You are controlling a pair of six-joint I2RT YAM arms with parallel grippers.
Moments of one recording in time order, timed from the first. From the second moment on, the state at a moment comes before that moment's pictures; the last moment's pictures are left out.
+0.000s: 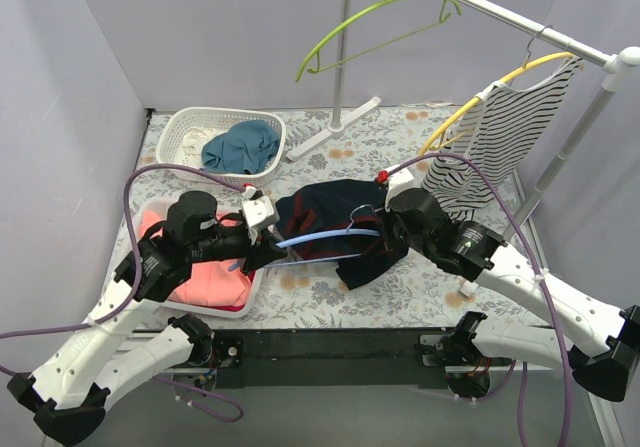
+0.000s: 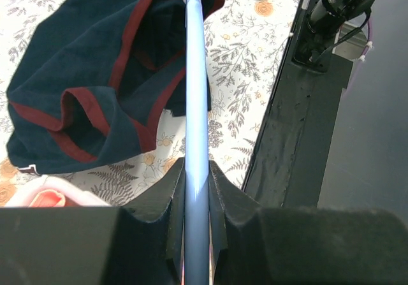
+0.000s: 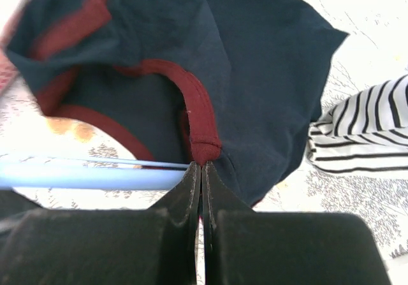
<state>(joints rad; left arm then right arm) -0.66 0.75 0.99 -0.69 0.54 0.16 0.92 1.00 0.97 -0.64 0.30 0.29</state>
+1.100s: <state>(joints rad) -0.67 0.81 0.56 0.06 0.60 -0.24 0.92 0.61 0.68 -0.25 0.18 0.29</state>
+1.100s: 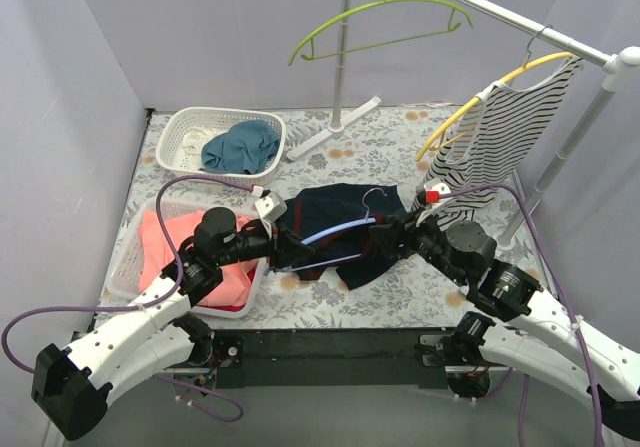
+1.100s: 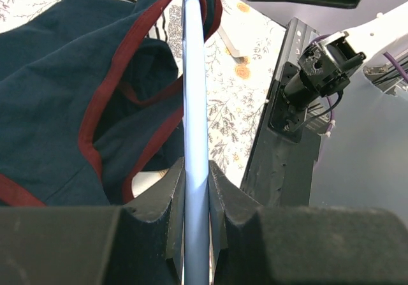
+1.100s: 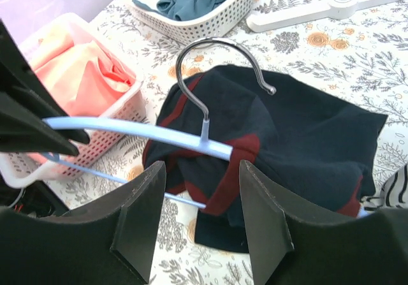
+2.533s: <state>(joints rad) -0.70 0.92 0.60 0.13 0.37 -0.49 0.92 0.78 0.49 0.03 0.34 0.34</state>
